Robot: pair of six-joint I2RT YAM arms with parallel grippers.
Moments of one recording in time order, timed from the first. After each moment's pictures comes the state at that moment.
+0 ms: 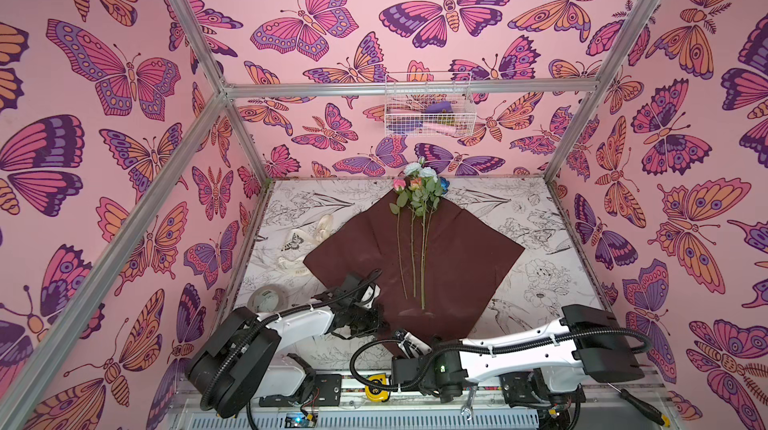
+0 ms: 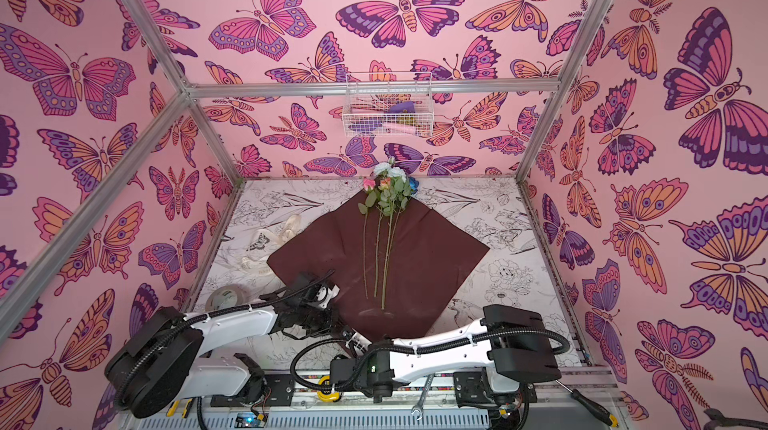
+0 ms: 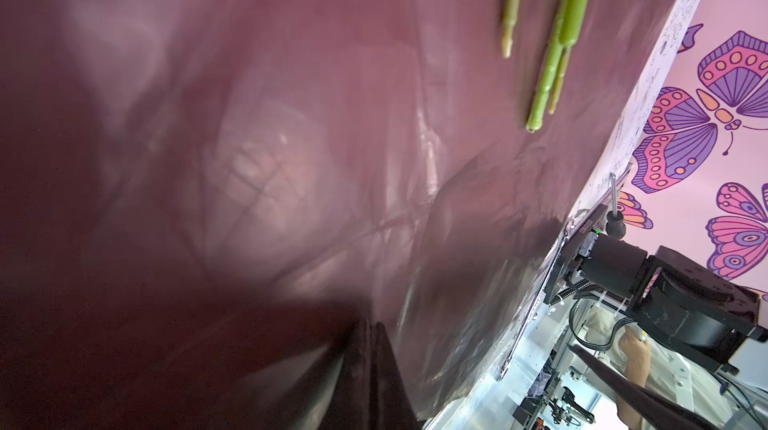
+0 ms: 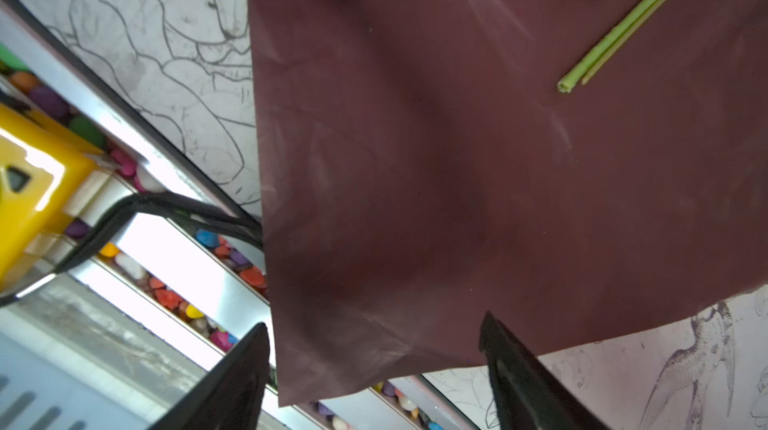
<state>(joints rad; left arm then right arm) -0.61 1.32 0.41 -0.19 0.56 -0.76 1.61 1.63 1.02 -0.85 0.38 0.73</state>
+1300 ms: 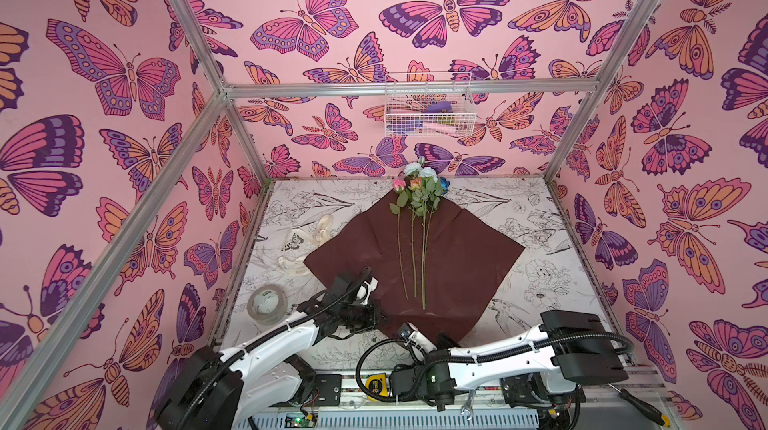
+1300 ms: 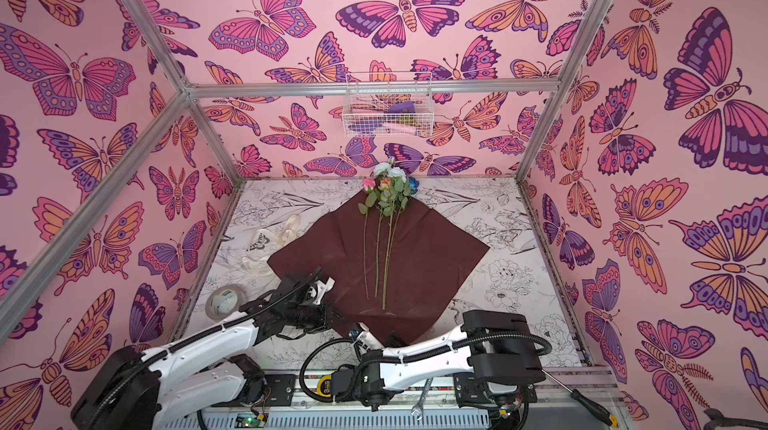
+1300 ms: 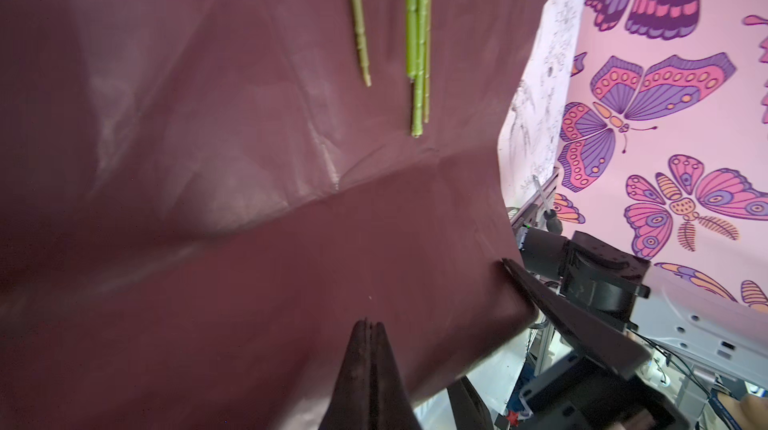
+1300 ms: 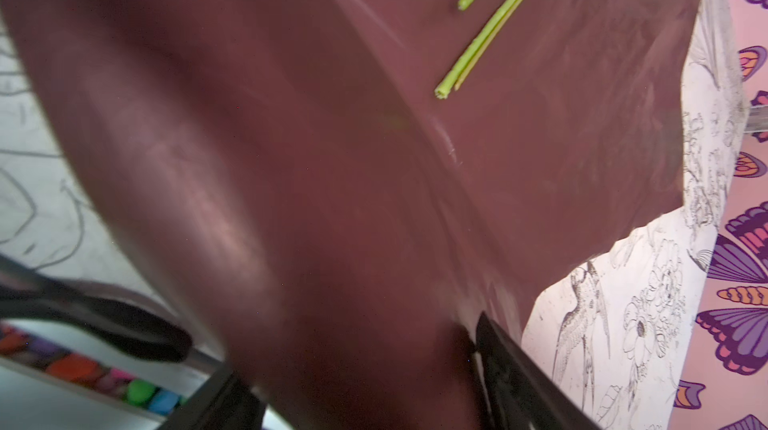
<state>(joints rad) -0.61 1.04 0.40 -0.24 0.55 -0.82 1.63 1.72 1.02 -0.97 0.65 0.87</state>
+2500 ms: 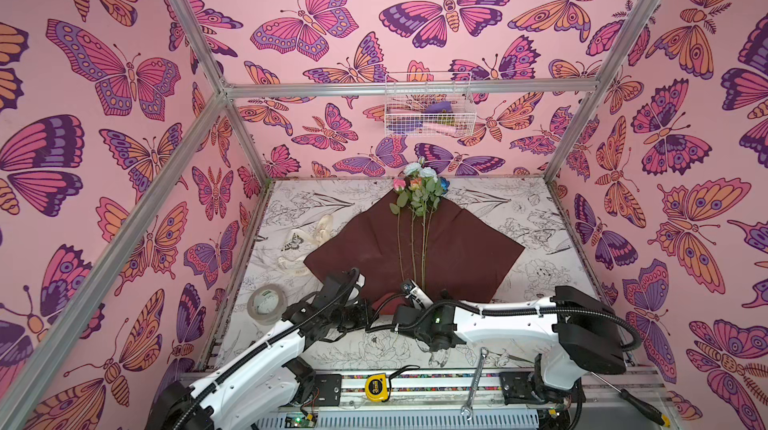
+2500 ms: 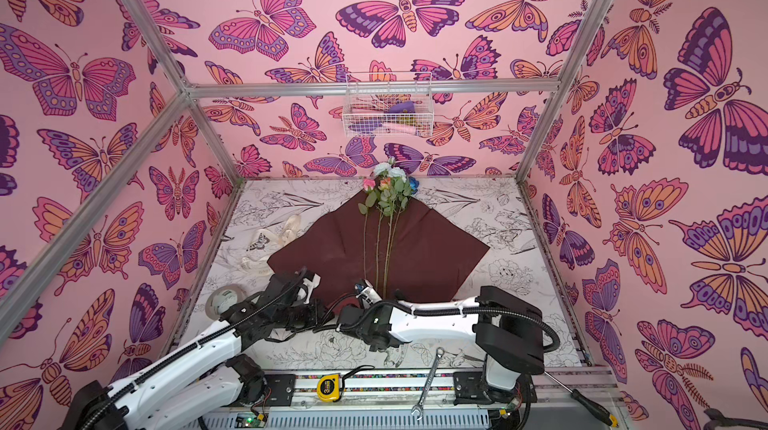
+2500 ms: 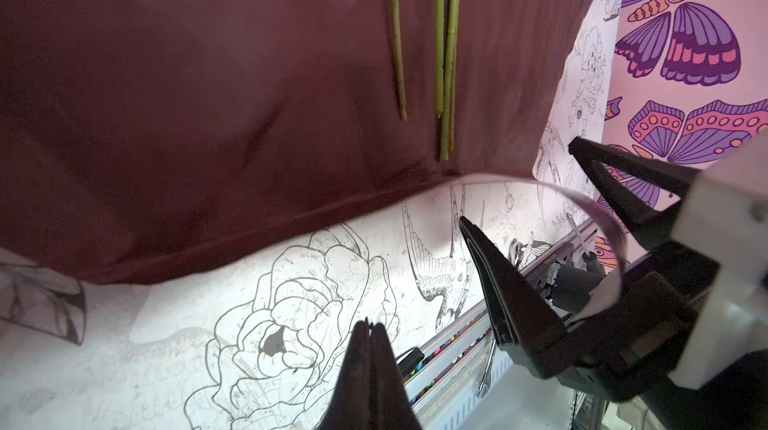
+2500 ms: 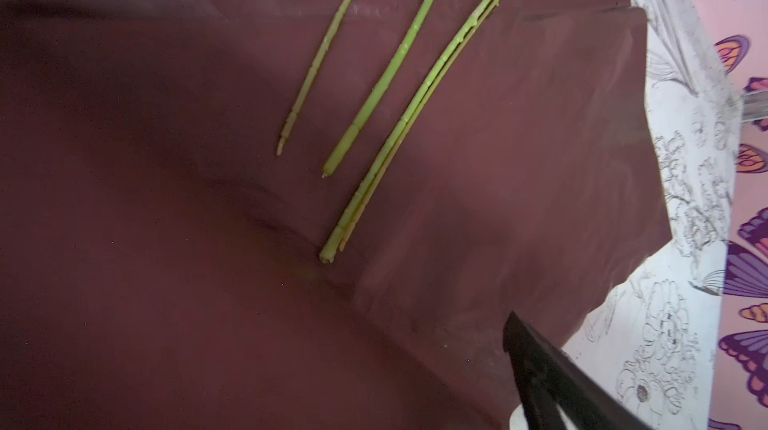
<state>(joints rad) -0.61 0.91 0.46 -0.46 0.37 -0.80 1.29 1.66 1.01 -0.73 0.65 0.59</state>
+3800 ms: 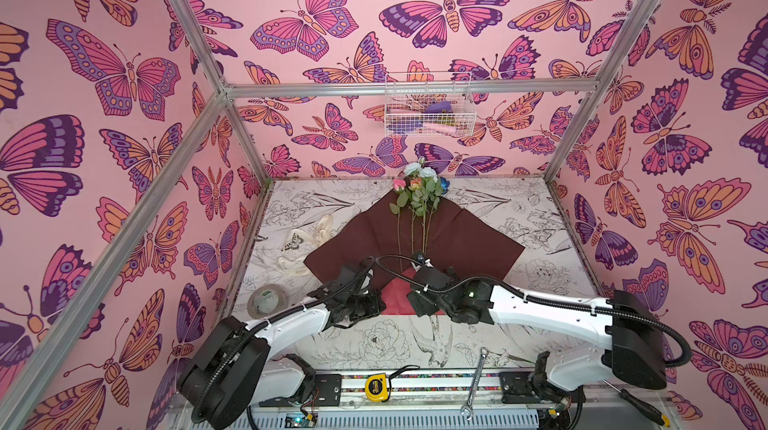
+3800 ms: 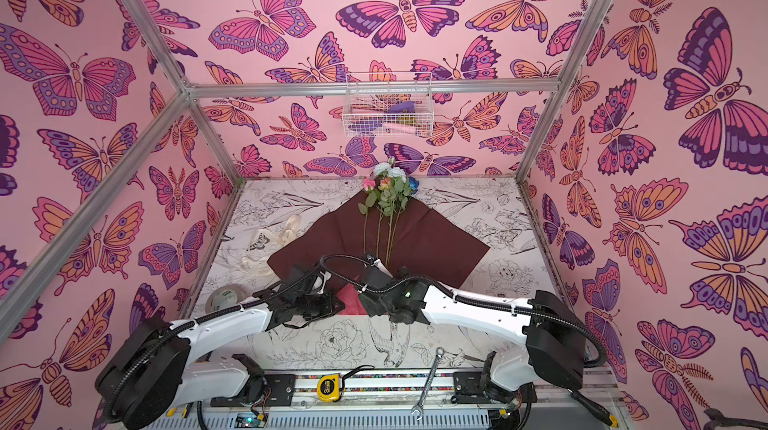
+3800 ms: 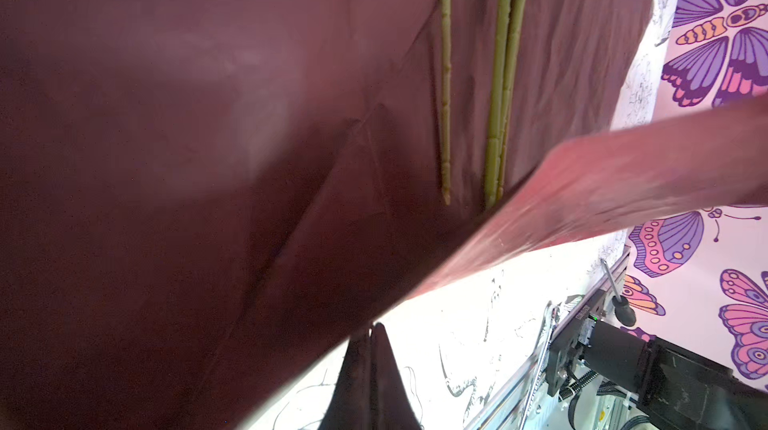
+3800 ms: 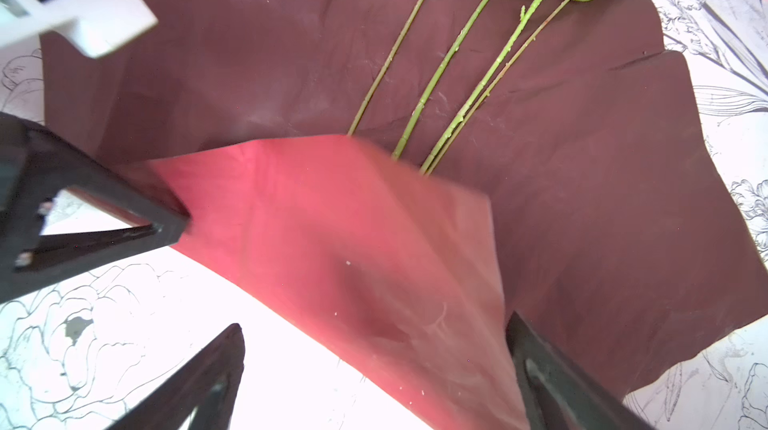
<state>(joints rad) -0.57 1.28 0.46 -0.15 0.37 -0.79 1.12 1.44 1.00 -0.57 0.45 0.42</state>
